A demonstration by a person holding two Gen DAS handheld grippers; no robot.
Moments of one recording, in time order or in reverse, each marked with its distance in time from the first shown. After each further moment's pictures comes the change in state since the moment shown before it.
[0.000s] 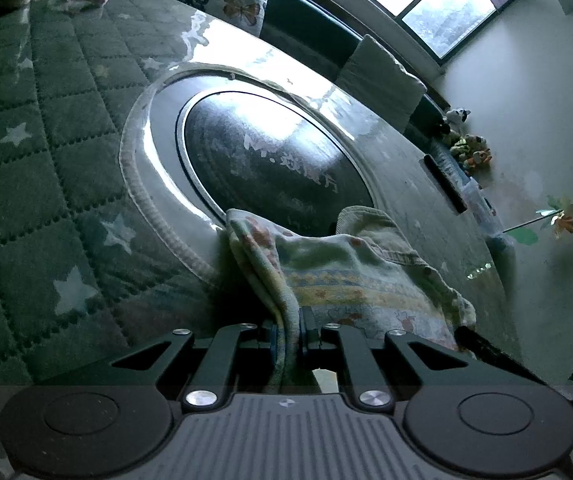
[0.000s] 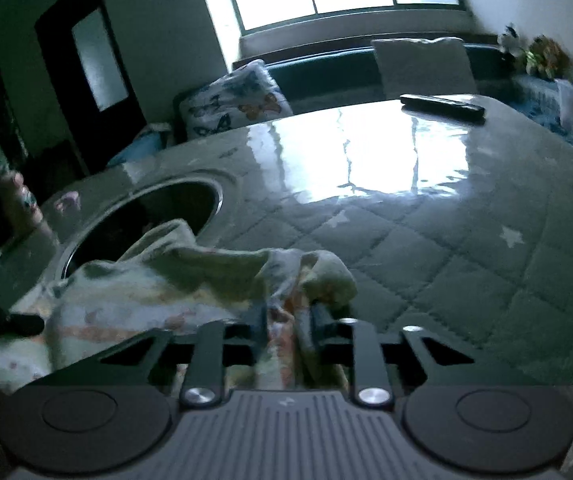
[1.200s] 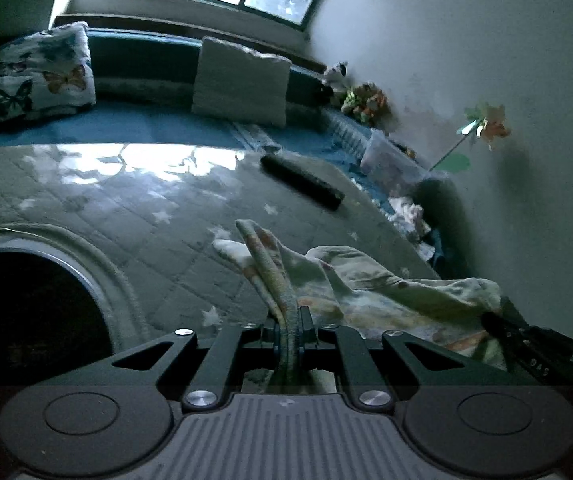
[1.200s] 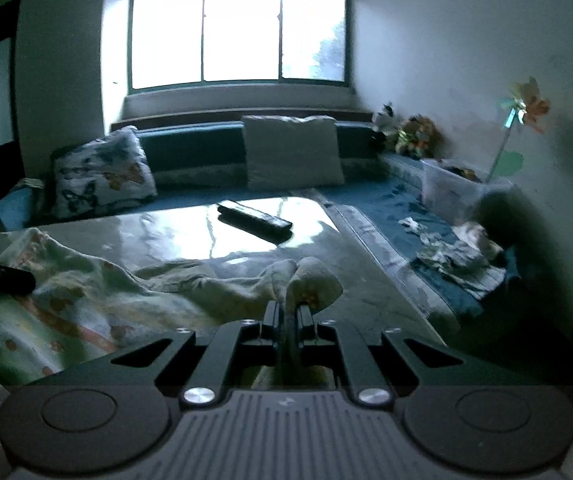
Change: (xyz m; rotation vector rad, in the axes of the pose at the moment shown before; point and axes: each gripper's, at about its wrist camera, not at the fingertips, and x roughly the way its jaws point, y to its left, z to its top) left arm 0.135 -0.236 0.053 0.453 0.005 -0.134; right arm -0.068 -0.116 0.068 0.013 -0.193 -0.416
